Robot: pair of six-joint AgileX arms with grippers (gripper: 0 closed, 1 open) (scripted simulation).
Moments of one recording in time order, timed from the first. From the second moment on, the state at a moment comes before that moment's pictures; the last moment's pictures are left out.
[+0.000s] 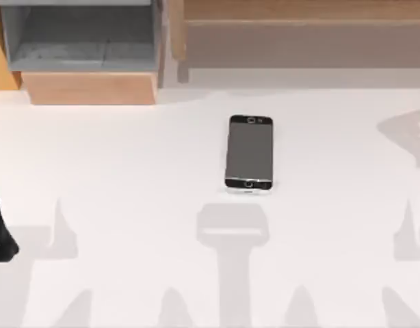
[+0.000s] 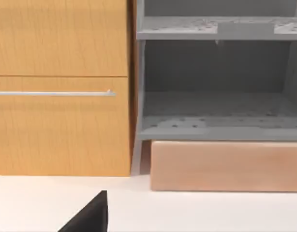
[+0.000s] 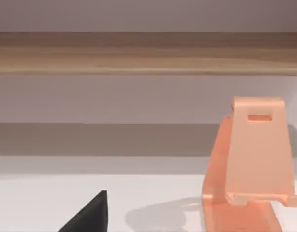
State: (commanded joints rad) left arm 0.00 0.00 0.00 0.00 0.00 0.00; right arm 0.00 0.00 0.00 0.00 0.00 0.00
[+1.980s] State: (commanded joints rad) left arm 0.00 0.00 0.00 0.00 0.00 0.00; right arm 0.51 2.45 2.40 -1.29 0.06 0.65
